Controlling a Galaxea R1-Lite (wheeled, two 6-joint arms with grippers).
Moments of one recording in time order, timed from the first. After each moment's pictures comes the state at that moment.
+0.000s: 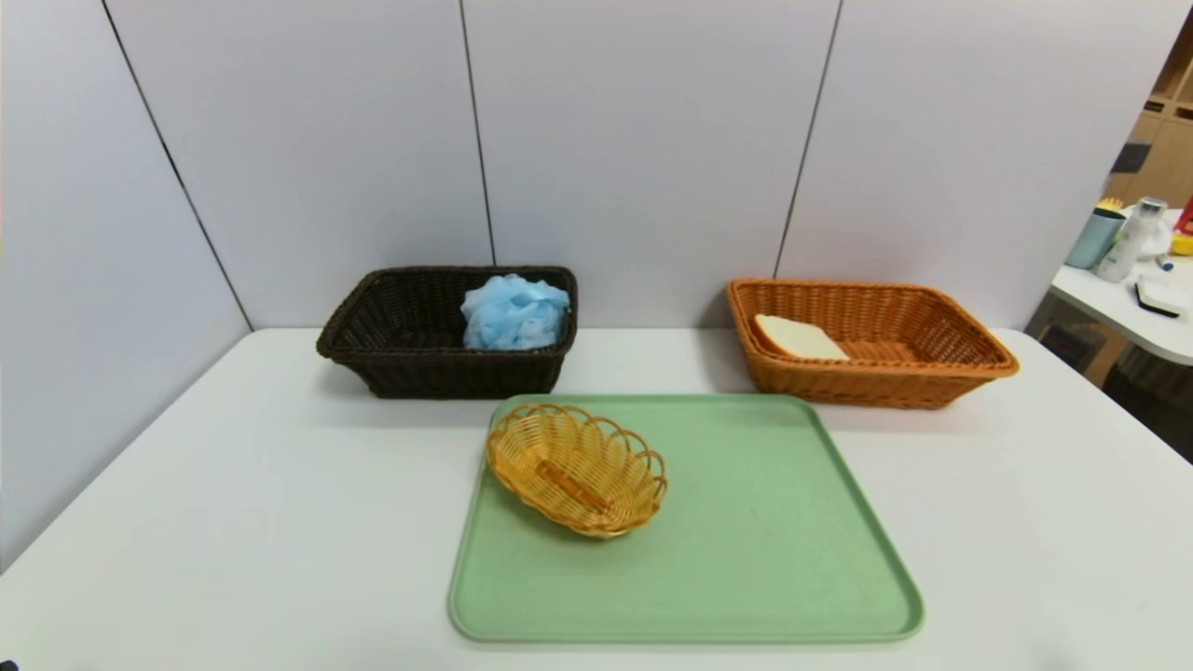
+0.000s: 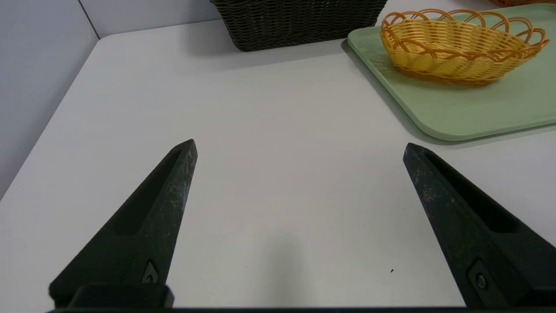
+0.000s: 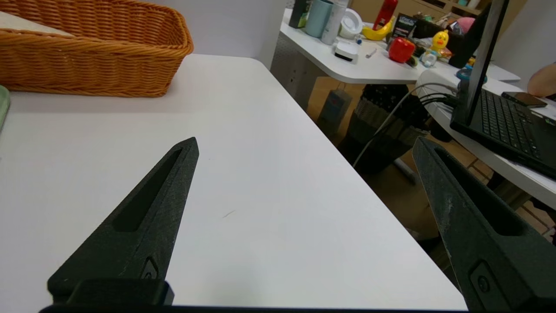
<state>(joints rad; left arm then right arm) 0.01 0.15 -0.10 -0.02 -0.20 0.05 -0.03 0.33 -0.04 -0.35 -0.43 -0.27</state>
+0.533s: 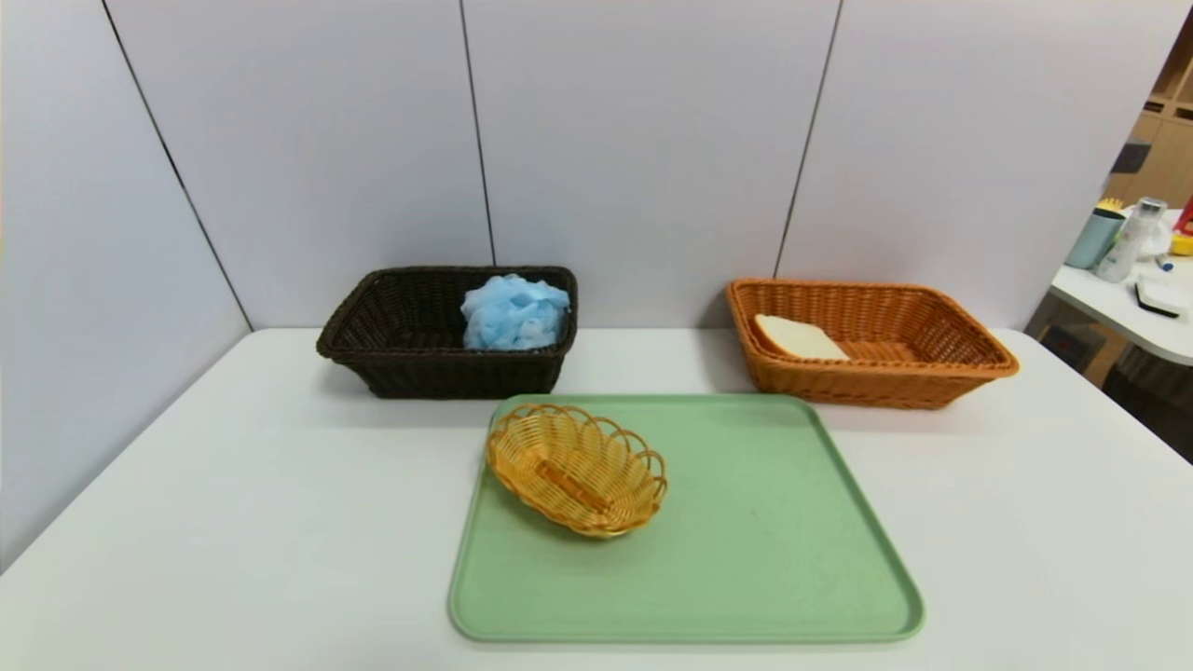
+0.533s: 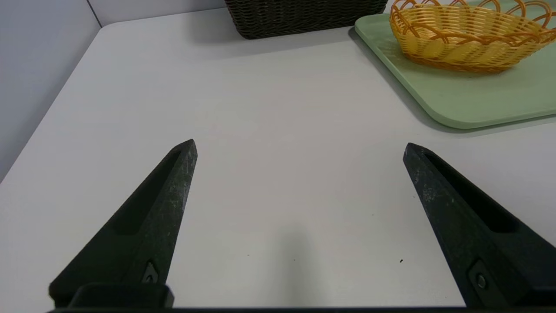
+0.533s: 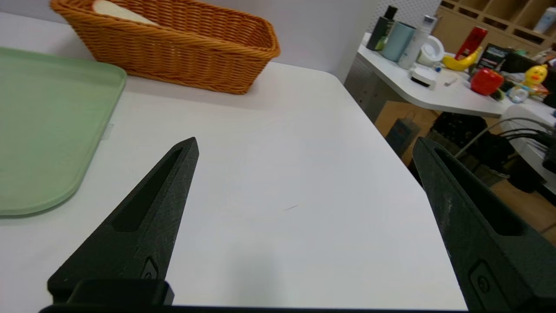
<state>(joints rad) 0.01 0.12 -0.05 -0.03 -0.18 0.06 -0.01 0.20 0.00 -0.26 -0.19 -0.27</state>
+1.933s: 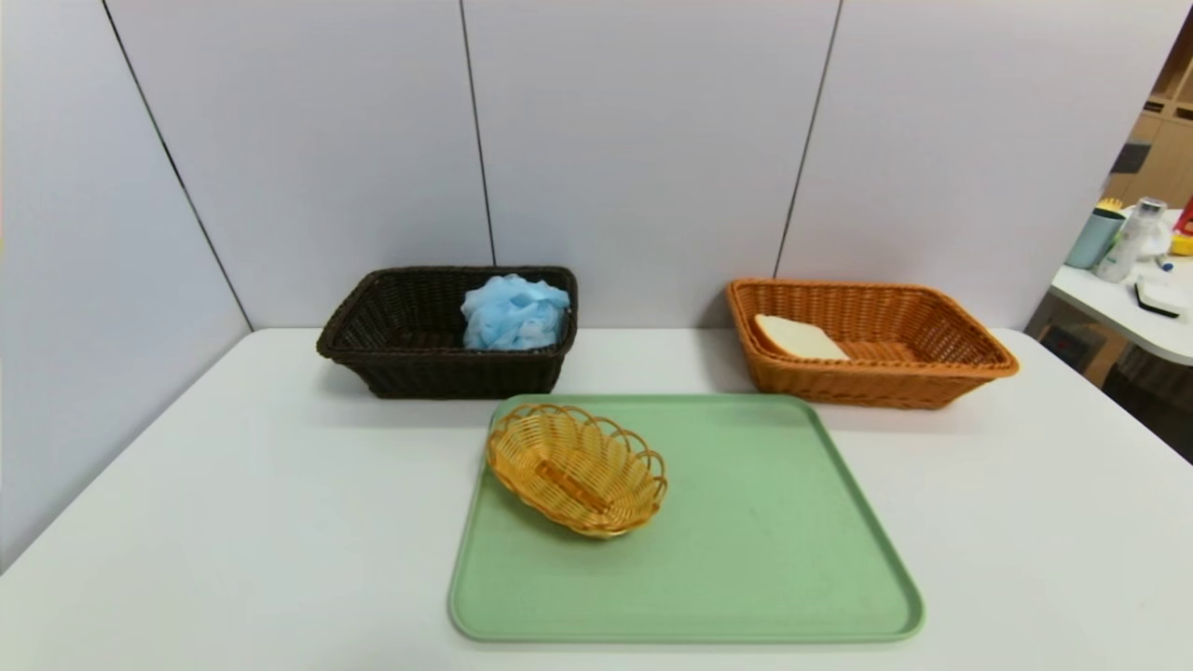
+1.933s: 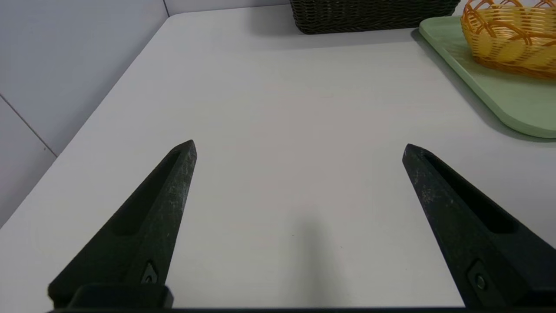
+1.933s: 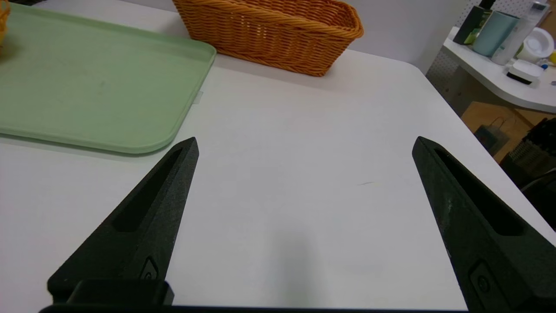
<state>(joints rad) 0.00 0.00 0.00 0.00 0.00 0.04 0.00 0.00 -0.02 0.00 0.00 -0.21</state>
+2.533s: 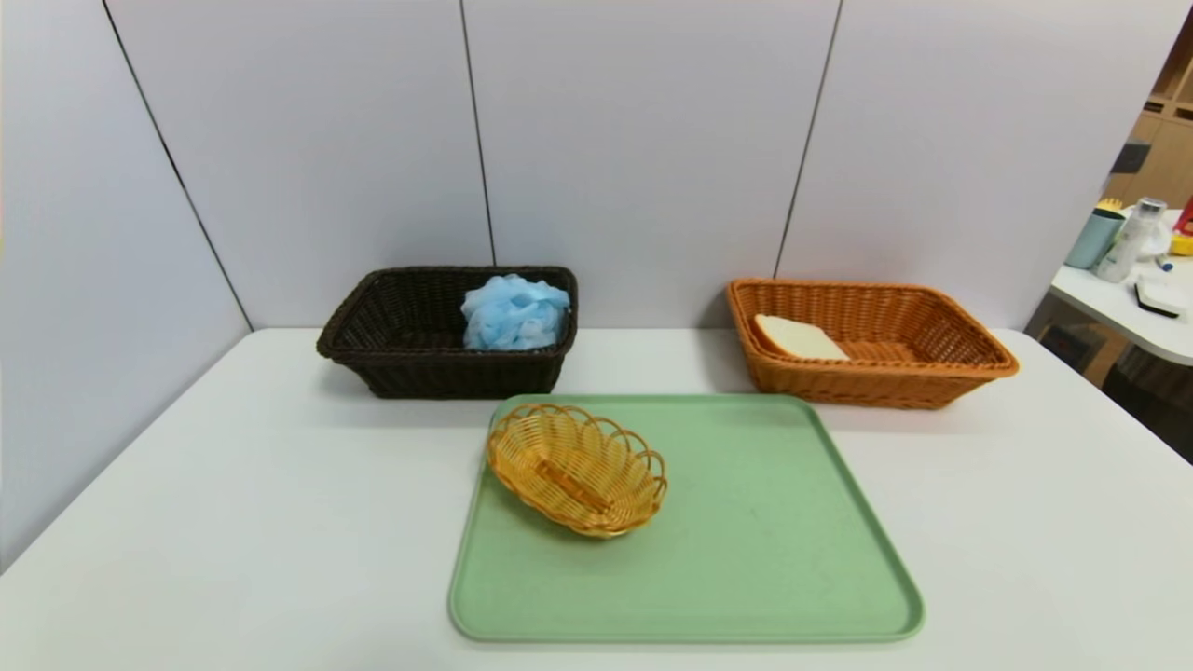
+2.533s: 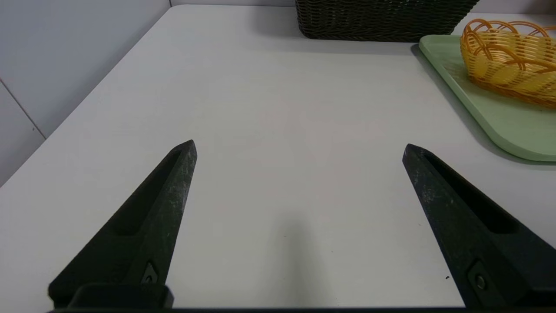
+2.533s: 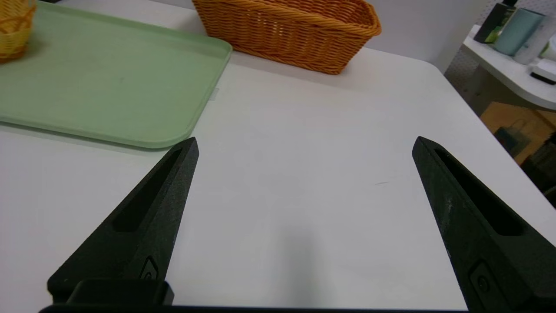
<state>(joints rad) 0.00 0.00 0.00 0.00 0.02 -0.05 0.00 0.00 -0.03 0.02 0.05 -0.19</state>
